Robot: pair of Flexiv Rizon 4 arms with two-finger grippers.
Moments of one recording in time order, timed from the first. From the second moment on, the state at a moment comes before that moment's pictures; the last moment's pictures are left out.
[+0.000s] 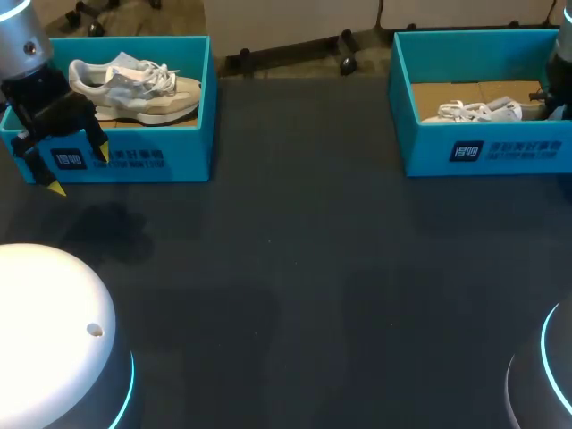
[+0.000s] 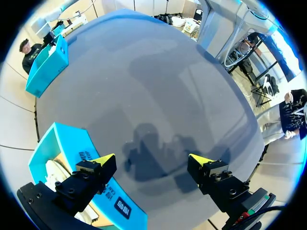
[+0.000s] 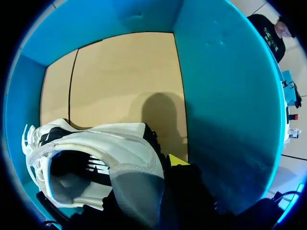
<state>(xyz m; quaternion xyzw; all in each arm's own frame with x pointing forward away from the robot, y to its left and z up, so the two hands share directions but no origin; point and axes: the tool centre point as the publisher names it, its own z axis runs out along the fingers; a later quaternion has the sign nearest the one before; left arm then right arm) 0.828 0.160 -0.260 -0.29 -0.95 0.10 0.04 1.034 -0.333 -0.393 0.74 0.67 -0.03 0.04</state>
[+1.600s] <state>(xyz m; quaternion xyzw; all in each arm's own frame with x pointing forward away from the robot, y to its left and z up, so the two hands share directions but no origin) 0.828 0.159 -0.260 -0.29 -0.95 0.10 0.04 1.007 -0.291 -0.284 0.74 0.67 0.01 0.02</state>
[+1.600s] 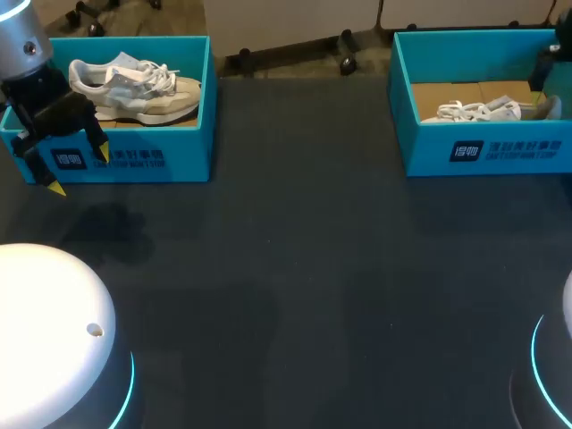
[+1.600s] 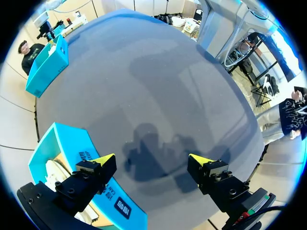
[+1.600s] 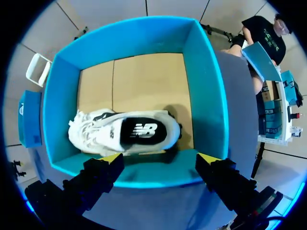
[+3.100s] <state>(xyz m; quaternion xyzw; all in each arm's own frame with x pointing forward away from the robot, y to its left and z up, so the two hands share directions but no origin) 0.861 0.202 -0.240 -0.40 -0.91 0.07 0.01 0.892 -0.232 -0.232 0.76 0.65 0.04 -0.01</state>
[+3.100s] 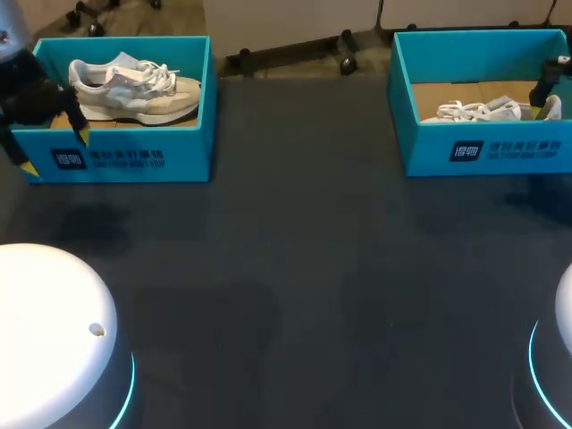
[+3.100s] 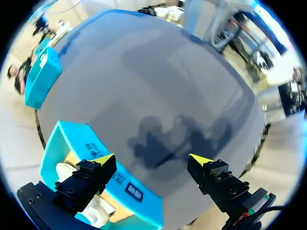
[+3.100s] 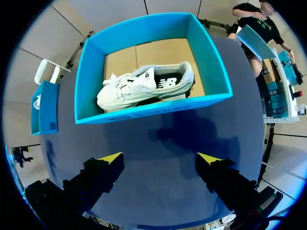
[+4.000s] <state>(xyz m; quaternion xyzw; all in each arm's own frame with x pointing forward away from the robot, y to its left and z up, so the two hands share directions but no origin) 1.013 0.308 -0.198 -0.65 -0.76 -0.02 -0.01 0.892 -0.232 -0.232 0.76 0.65 0.04 -0.01</state>
